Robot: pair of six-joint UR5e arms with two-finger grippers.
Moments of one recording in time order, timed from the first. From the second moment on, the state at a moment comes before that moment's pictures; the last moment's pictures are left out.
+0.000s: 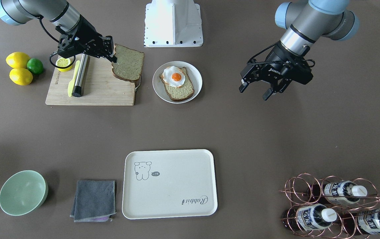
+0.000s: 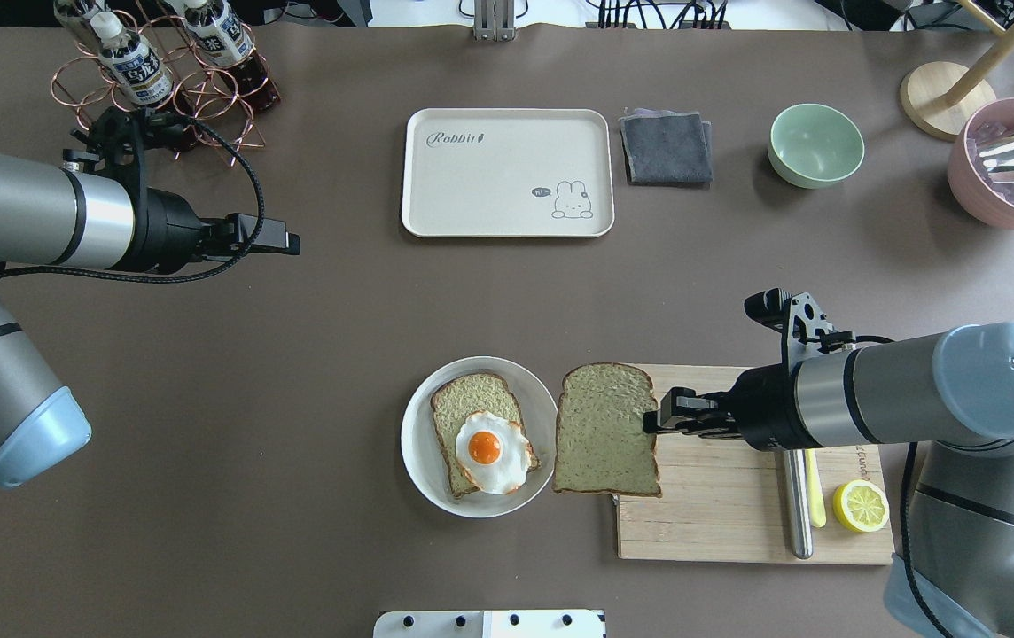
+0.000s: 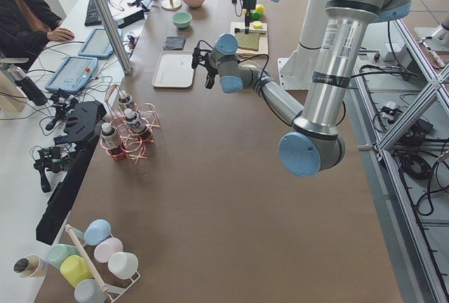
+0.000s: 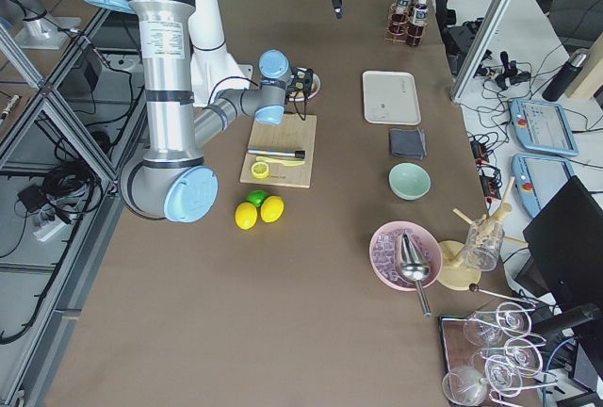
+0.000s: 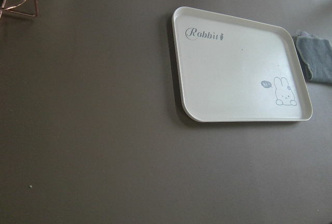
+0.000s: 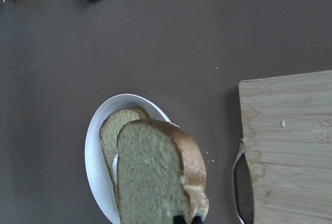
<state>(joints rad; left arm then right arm) -0.77 -1.82 -1.90 -2.22 -1.96 -1.21 0.48 -1.50 2.00 -0.70 1.96 1.57</state>
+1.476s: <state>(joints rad) -0.77 -1.82 -1.89 -2.22 -1.97 -1.21 0.34 -1.24 1.75 -0.65 1.77 1.63</state>
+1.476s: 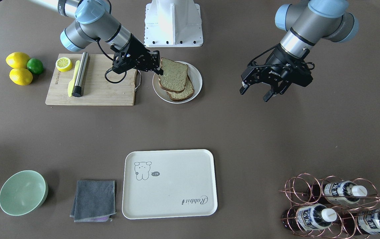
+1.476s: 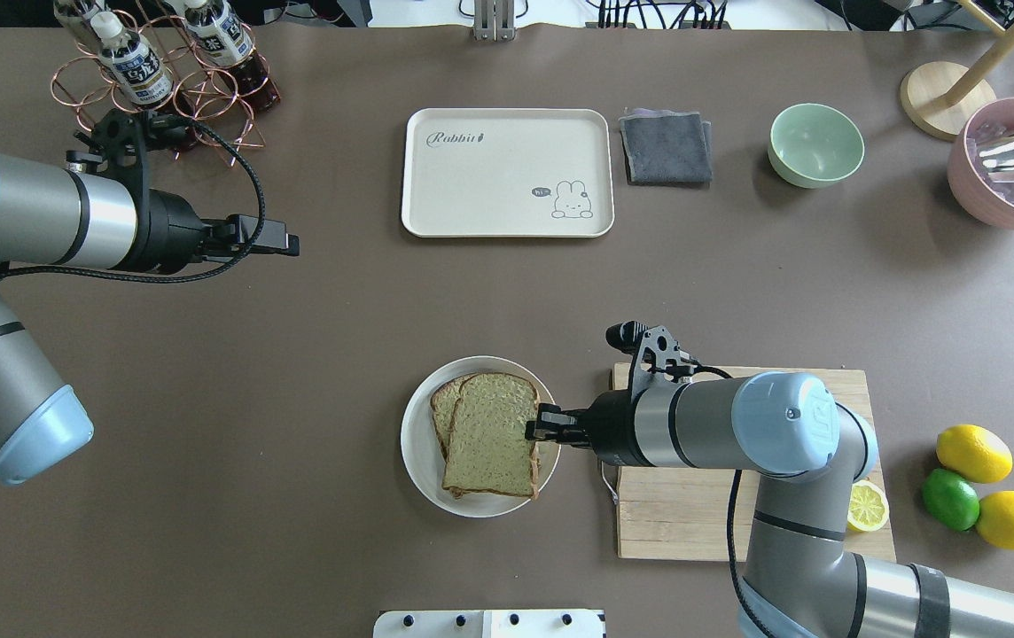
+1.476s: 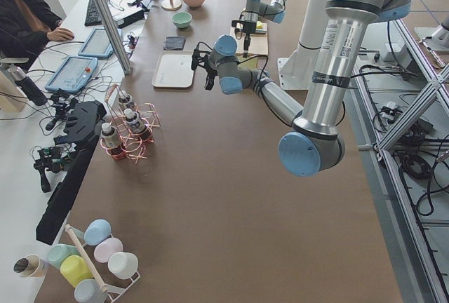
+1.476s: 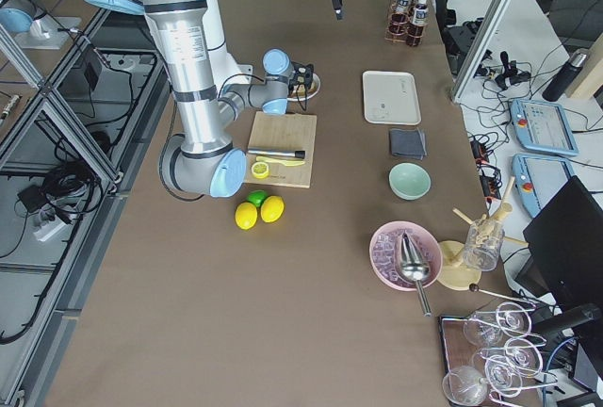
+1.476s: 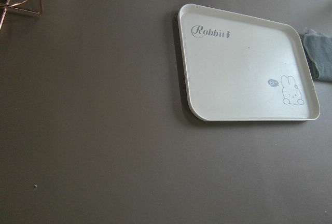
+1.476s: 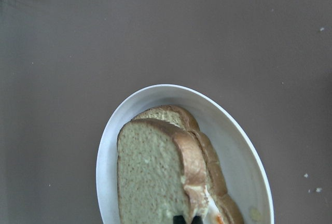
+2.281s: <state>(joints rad) -0.77 -1.82 -1.89 -2.22 -1.97 -1.21 0.31 -1.22 1.71 -0.65 1.72 1.63</state>
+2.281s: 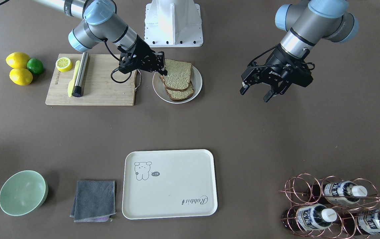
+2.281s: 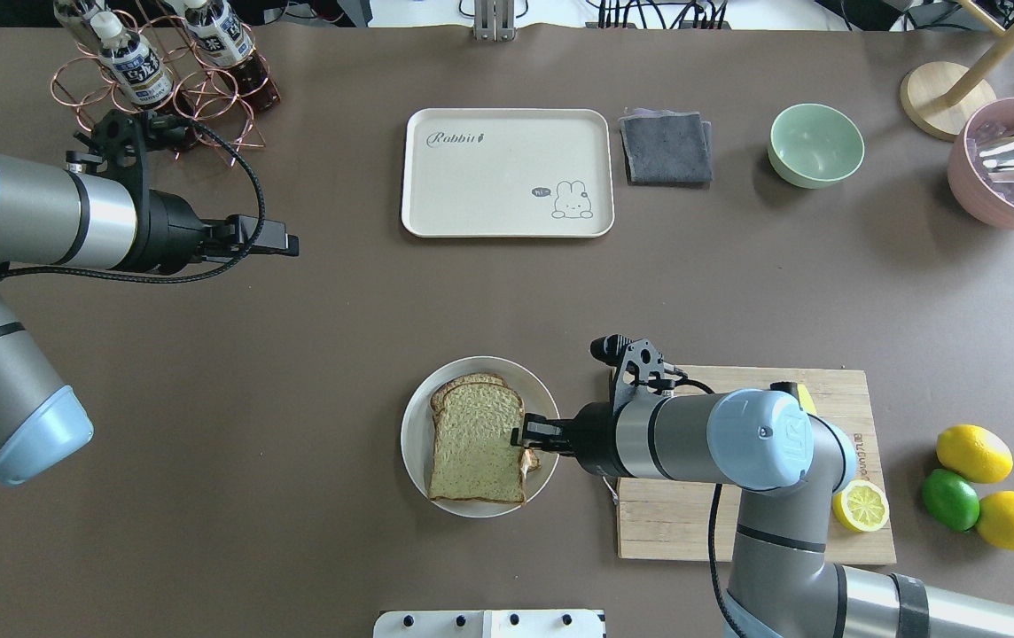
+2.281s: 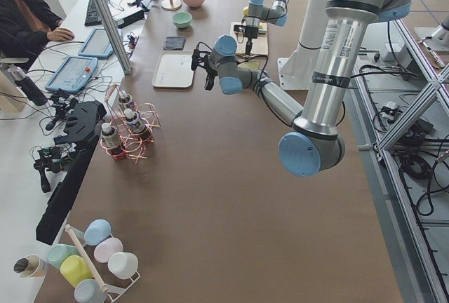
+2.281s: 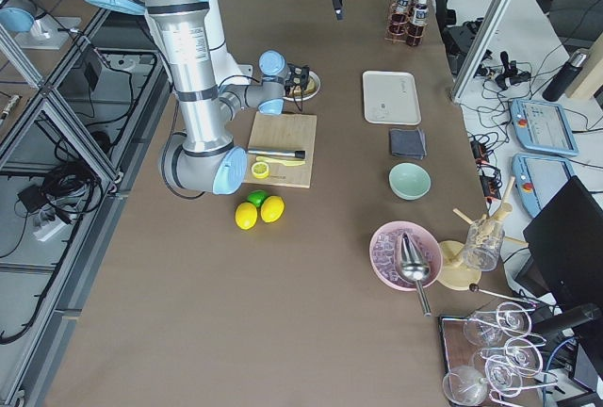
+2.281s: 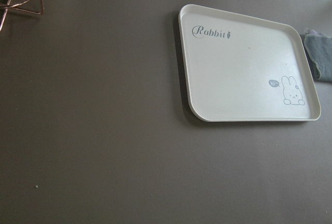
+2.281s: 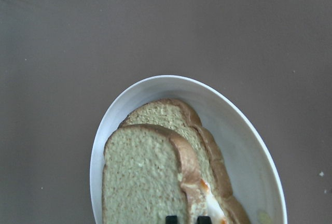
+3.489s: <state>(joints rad) -0.67 -1.87 -1.89 -2.22 -1.87 -1.33 0.71 -1.23 1.79 -0.82 2.12 1.65</state>
